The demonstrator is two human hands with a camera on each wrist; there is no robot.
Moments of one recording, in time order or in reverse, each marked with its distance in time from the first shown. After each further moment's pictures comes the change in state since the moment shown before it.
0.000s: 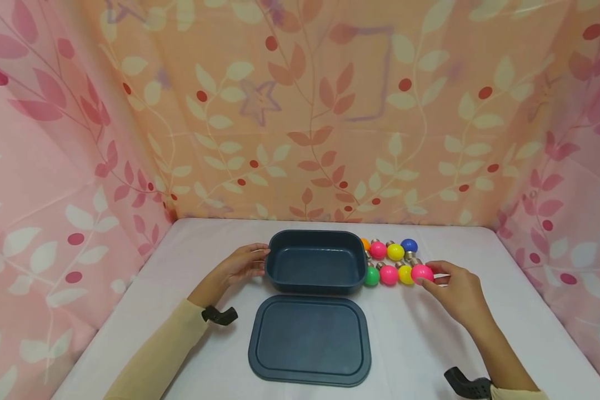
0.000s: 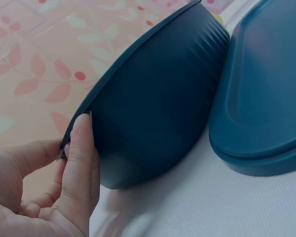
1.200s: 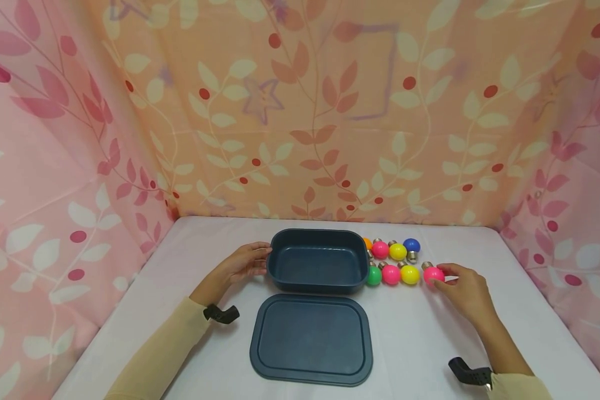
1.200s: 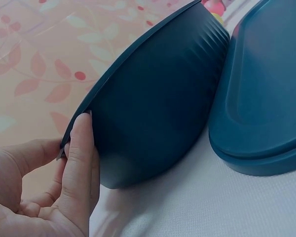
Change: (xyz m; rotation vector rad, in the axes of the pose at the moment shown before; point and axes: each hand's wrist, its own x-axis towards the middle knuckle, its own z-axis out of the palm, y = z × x) left_hand -0.002 0.001 0.000 0.004 -0.022 0.005; right_hand 0.020 0.051 0.014 -0.019 -0.016 0.026
